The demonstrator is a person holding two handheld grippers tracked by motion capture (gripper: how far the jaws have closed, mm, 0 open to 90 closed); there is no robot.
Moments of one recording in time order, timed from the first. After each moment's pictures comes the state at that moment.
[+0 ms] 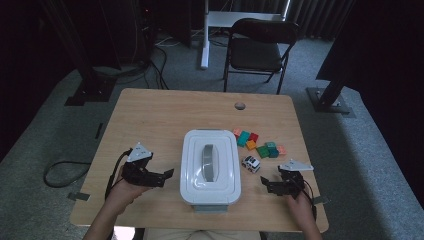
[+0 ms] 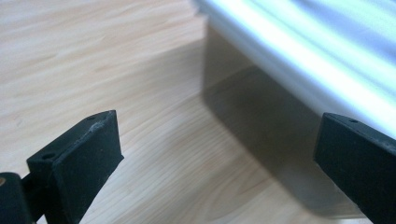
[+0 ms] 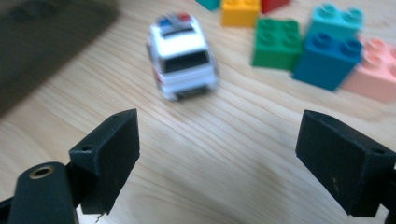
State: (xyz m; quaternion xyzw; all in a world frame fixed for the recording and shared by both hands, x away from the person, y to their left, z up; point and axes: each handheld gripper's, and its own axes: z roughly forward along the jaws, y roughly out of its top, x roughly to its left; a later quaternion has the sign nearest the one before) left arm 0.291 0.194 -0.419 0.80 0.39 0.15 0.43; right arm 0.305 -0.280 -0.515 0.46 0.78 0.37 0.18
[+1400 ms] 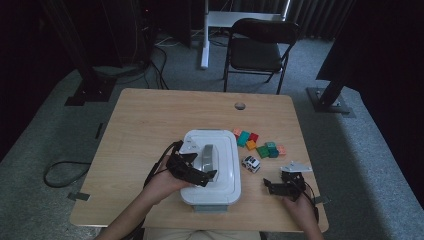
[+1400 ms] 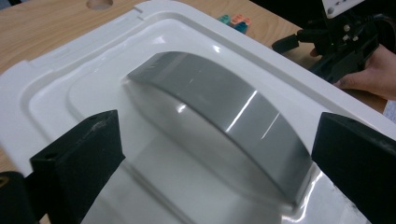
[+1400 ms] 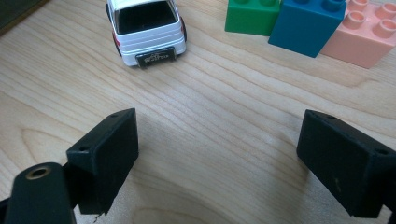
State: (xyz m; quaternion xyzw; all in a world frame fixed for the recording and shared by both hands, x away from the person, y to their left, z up) left arm 0.302 0.081 -0.389 0.85 0.31 0.11 0.41; right arm 0.307 -0.285 -0.528 0.47 0.79 0.34 0.20
